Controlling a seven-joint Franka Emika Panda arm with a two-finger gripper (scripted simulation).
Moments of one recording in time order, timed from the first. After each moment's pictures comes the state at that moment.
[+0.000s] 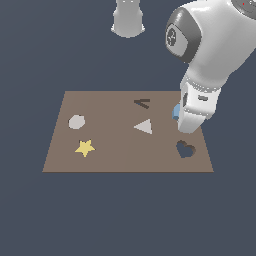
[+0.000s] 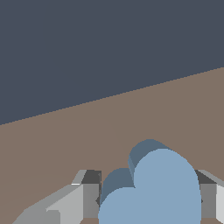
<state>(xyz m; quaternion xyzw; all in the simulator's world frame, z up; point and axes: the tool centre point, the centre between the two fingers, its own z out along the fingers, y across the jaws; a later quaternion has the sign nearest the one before) -0.044 0.182 0.031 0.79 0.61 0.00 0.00</state>
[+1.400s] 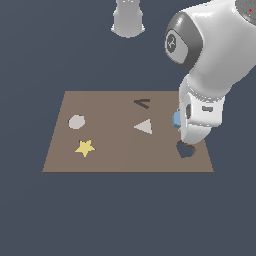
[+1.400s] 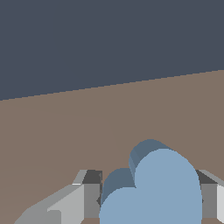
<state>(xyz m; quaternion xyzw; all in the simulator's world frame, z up) -0.013 0.174 0.035 0.75 0.66 0.00 0.00</state>
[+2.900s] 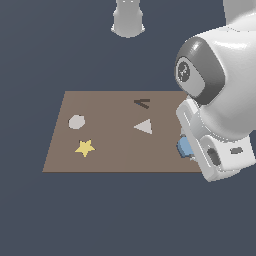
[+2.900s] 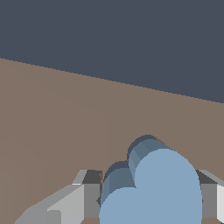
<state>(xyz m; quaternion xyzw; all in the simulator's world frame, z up) 0.078 0.177 0.040 0.63 0.77 0.00 0.00</state>
